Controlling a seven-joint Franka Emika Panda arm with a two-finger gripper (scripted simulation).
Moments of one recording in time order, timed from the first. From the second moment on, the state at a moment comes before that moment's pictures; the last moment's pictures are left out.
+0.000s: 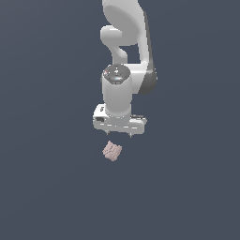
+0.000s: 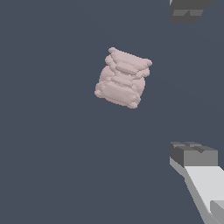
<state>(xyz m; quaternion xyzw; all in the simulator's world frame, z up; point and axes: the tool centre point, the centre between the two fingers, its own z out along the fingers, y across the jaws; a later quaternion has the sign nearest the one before) 0.018 -0.004 0.152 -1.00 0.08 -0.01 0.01</state>
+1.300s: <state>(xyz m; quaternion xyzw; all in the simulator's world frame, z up) 0.043 -0.037 0.084 -0.97 0.24 0.00 0.00</state>
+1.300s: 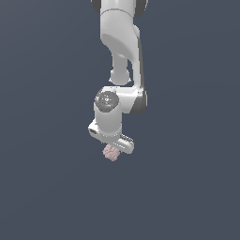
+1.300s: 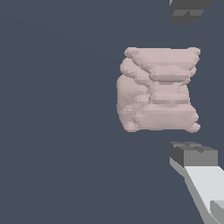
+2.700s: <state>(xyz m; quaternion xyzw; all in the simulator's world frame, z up) 0.046 -0.030 0.051 -0.97 0.24 0.00 0.00</state>
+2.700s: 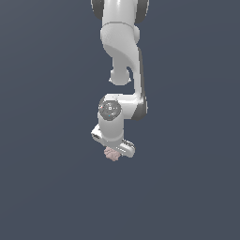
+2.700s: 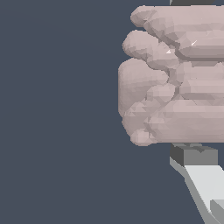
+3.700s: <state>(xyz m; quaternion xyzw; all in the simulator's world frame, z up) 0.088 0.099 0.183 -0.97 0.24 0.00 0.00</state>
